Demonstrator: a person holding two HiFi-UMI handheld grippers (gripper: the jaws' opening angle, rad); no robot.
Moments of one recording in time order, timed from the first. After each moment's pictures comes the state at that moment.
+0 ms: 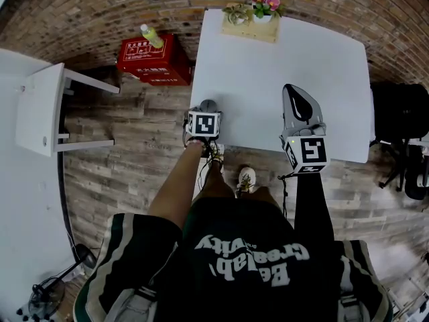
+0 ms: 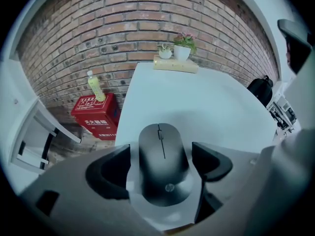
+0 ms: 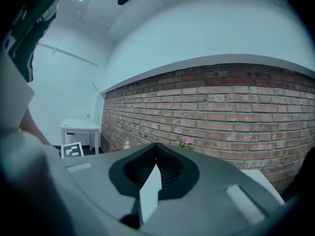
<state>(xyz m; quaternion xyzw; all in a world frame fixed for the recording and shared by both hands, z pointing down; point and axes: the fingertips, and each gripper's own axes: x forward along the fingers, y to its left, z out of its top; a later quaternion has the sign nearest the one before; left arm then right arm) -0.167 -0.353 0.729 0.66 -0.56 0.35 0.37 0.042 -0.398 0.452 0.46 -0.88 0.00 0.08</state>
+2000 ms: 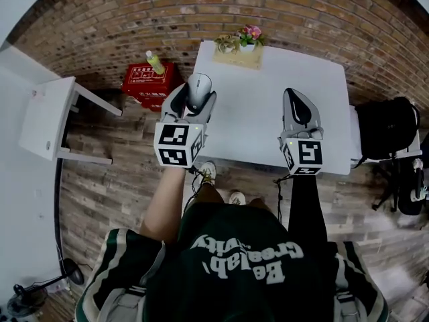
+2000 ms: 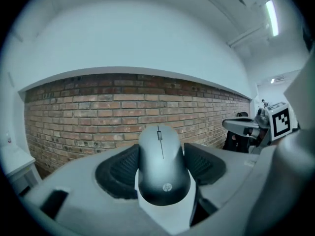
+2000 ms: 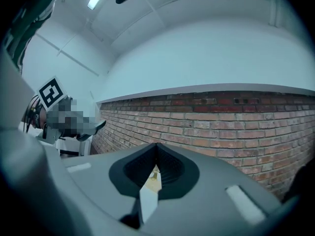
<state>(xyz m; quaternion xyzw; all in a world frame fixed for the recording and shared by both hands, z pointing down) -0.099 -0.358 0.380 0.80 -0.59 0.10 0.06 0.109 -0.378 0.363 0.49 -0.87 -0.08 0.01</state>
